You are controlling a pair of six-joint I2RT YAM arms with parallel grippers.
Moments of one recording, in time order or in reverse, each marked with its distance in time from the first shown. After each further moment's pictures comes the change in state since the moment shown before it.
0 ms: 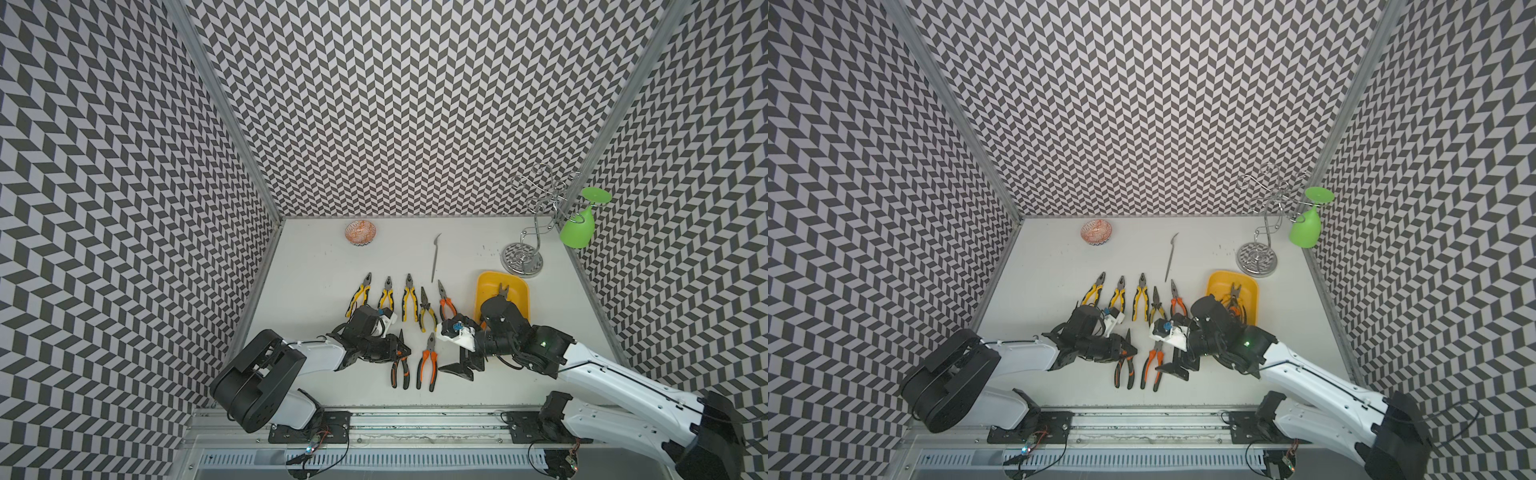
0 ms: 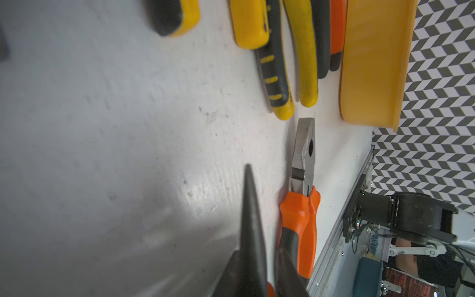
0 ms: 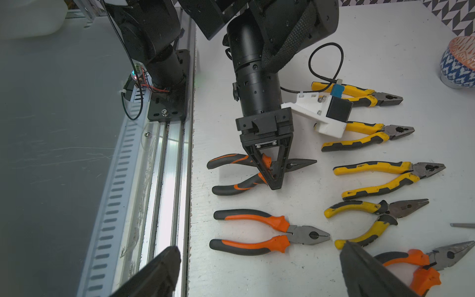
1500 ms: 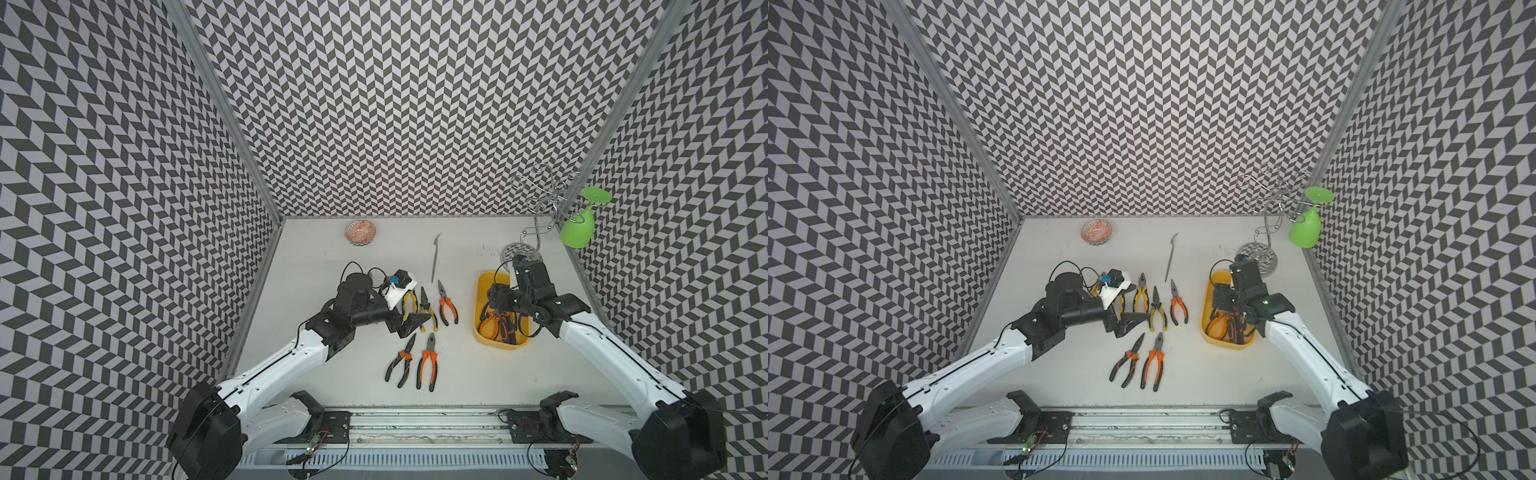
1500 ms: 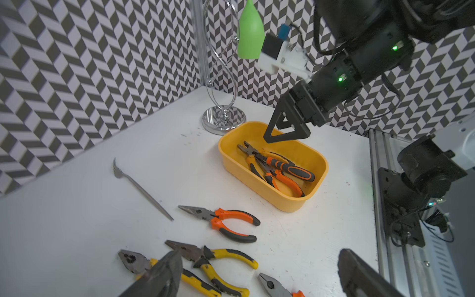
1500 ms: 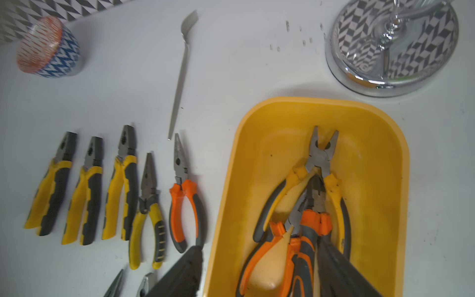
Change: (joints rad) left arm -0.042 -0.340 0.345 -0.171 -0.113 0.891; right arm -0.549 0.156 0.138 -0.161 0.517 0.839
